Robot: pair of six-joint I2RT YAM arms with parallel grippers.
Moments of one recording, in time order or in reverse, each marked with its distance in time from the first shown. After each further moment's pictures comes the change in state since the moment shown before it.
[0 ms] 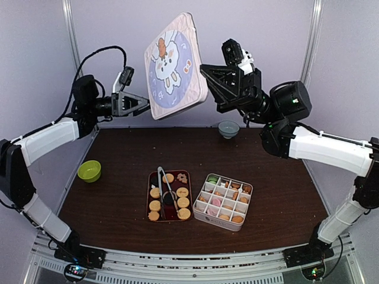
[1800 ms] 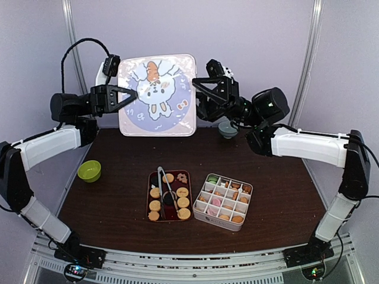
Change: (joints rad) left arm -0.057 -0.031 -0.124 1.148 0.039 -0.974; right arm -0.095 0.173 0.006 0.090 -0.072 0.121
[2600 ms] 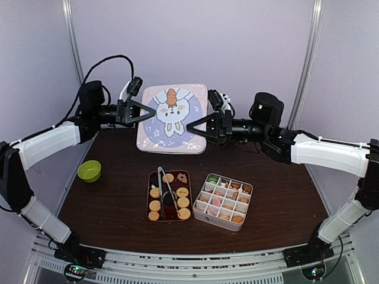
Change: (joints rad) left arm -0.002 0.001 0.048 -1.134 -0.063 0.831; right arm -0.010 -0.195 -0.172 -0.732 0.034 -0.563
